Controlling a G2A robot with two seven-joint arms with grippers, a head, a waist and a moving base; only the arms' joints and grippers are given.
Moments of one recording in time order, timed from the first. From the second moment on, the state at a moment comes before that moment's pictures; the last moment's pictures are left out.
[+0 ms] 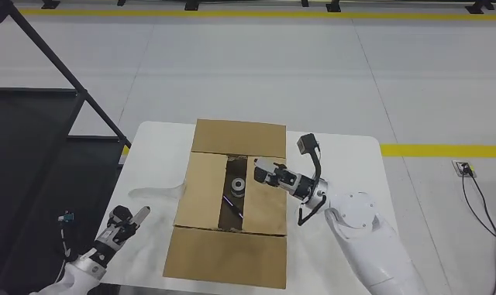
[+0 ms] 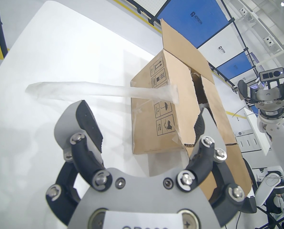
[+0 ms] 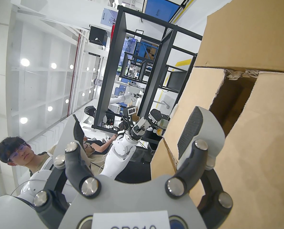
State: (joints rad) left arm 1.62 -1.09 -1.80 -1.76 0.41 -0.37 -0.31; right arm -0.84 -1.34 1.16 -1.38 0.18 -0.28 0.74
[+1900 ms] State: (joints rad) left arm 1.71 -1.09 -1.81 -1.87 0.42 -0.43 -0.34; right arm -0.38 -1.59 0.76 -0.65 0.34 -0.27 0.81
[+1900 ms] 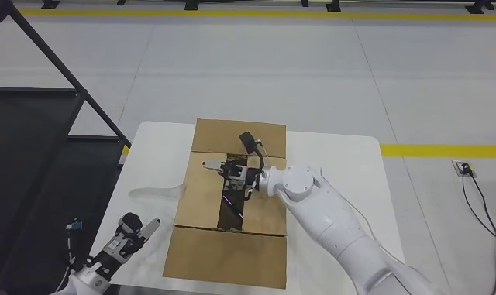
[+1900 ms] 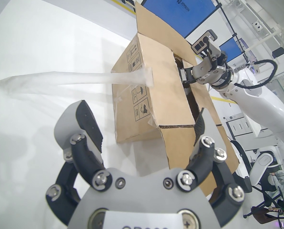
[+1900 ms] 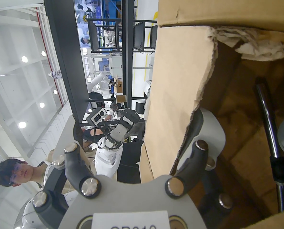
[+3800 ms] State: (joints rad) left arm 1.60 -1.12 -1.57 -1.92 0.52 -0.23 -0.25; right arm -0.29 -1.68 0.84 -0.61 0.46 -0.35 0.94
